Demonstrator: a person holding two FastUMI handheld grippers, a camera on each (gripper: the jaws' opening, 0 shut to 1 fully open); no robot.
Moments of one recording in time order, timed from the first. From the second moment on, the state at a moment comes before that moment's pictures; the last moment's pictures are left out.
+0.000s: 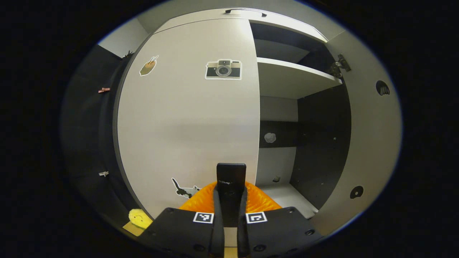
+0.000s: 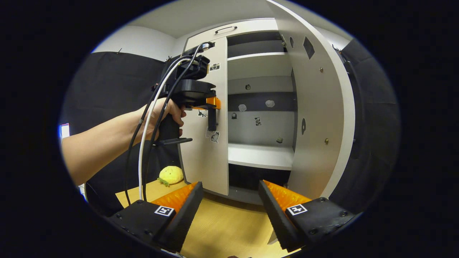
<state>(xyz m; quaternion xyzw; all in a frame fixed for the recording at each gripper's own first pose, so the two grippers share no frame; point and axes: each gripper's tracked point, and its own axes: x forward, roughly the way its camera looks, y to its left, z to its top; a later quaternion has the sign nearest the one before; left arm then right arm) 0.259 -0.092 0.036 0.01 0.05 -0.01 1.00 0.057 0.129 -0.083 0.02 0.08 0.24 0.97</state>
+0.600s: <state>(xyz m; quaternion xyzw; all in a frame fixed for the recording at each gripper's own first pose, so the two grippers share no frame) 0.206 -0.078 0.037 0.00 0.04 -0.08 1.00 0.061 0.125 -0.069 0.01 0.07 0.11 0.99</state>
